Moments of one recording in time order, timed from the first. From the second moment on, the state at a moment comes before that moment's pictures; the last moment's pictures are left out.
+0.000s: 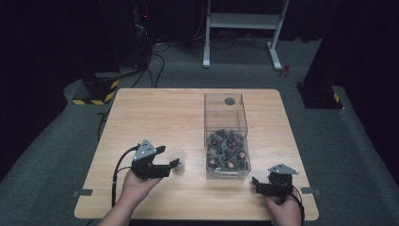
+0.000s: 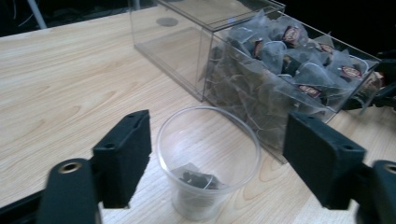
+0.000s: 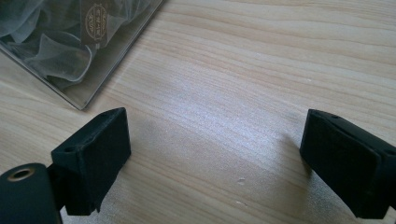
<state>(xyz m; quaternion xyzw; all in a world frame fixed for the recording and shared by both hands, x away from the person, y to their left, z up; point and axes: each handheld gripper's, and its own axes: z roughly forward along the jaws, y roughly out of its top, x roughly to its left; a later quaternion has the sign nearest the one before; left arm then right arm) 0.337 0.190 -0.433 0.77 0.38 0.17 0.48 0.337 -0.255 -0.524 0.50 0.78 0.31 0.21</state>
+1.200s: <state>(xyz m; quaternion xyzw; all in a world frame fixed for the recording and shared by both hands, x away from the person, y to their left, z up) 0.323 0.299 -0.469 0.73 0.48 0.19 0.44 0.337 -0.255 -0.524 0.51 0.78 0.31 0.21</state>
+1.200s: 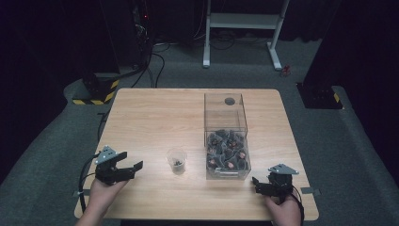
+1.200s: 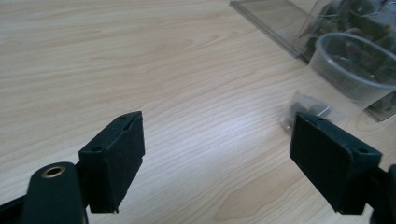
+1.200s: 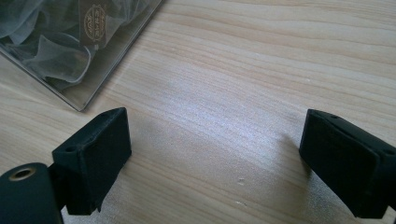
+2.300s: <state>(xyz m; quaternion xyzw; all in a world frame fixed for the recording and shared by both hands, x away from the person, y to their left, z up) 0.323 0.322 -0.529 0.75 0.53 0.23 0.32 0.337 -0.255 -0.524 0.51 0.78 0.31 0.21</state>
